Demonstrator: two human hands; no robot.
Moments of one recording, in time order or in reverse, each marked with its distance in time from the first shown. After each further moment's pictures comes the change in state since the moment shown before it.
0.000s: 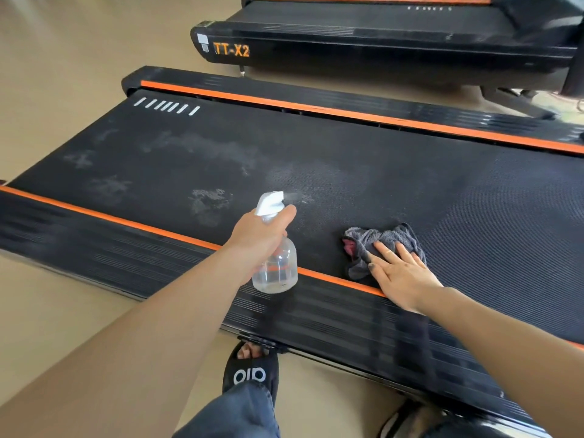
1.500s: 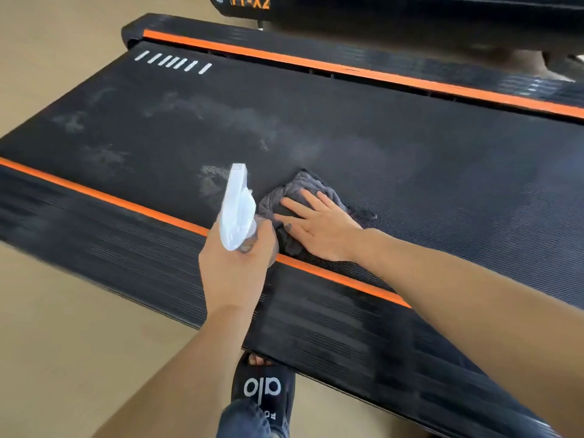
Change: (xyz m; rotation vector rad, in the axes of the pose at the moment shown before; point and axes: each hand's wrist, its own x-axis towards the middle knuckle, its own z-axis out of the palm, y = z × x) left_hand 0.038 -0.095 -0.006 -0.259 0.530 0.161; right_hand 0.142 -0.165 -0.016 -0.253 0.073 -0.566
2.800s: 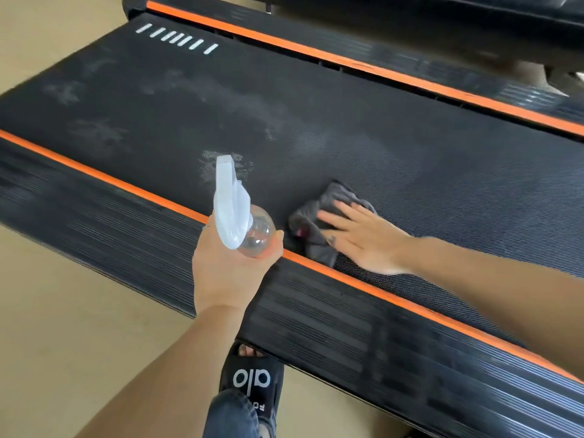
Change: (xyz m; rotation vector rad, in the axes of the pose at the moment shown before) left_hand 0.001 -0.016 -0.008 0.136 0.010 0.102; right_hand -0.060 0.041 0.001 0.003 -0.076 -0.040
